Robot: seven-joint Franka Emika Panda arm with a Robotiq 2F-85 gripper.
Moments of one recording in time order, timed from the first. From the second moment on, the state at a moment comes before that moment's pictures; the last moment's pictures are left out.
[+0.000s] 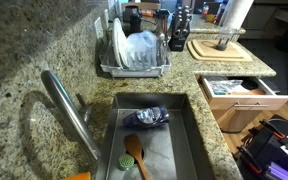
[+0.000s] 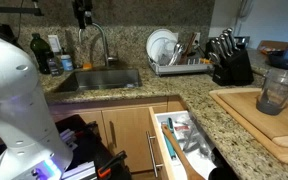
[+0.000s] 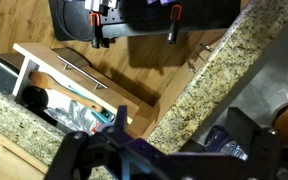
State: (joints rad) arm 0.10 -0.78 0.33 -2.37 0.07 1.52 0.39
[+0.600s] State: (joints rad) arm 0.09 -0.79 0.33 -2.36 0.07 1.55 0.44
